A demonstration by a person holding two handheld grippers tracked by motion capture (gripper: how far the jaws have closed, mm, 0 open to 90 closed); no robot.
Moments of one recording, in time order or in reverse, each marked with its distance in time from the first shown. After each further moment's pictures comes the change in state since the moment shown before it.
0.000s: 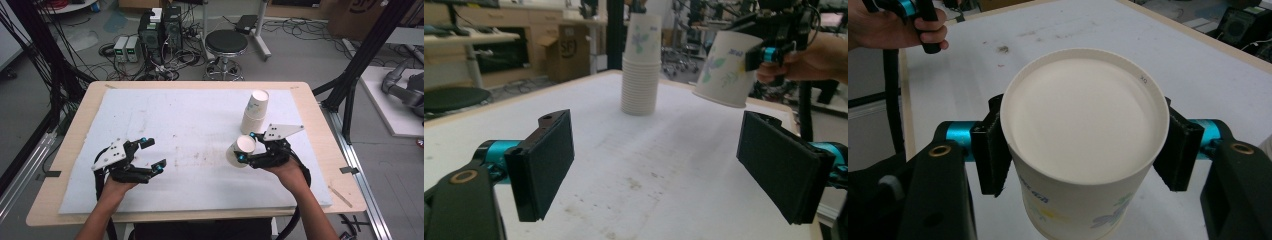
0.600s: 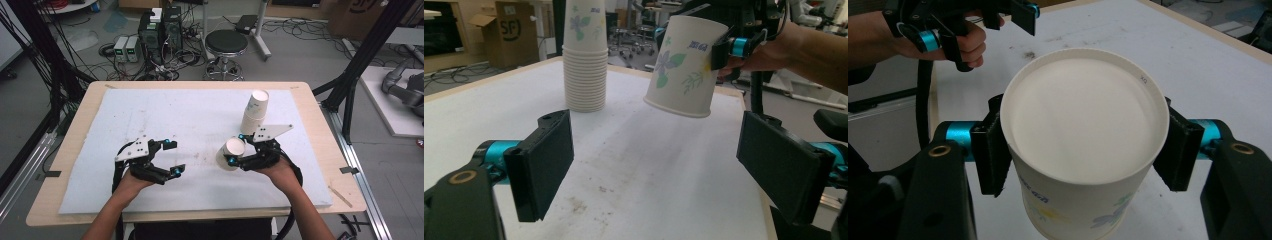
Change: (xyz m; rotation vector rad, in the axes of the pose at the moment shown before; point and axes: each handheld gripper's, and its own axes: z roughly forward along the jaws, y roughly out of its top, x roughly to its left) left arm -0.012 0.009 0.044 0.063 -0.181 0.004; right arm 0.013 0.011 0.018 0.002 0.082 -0.020
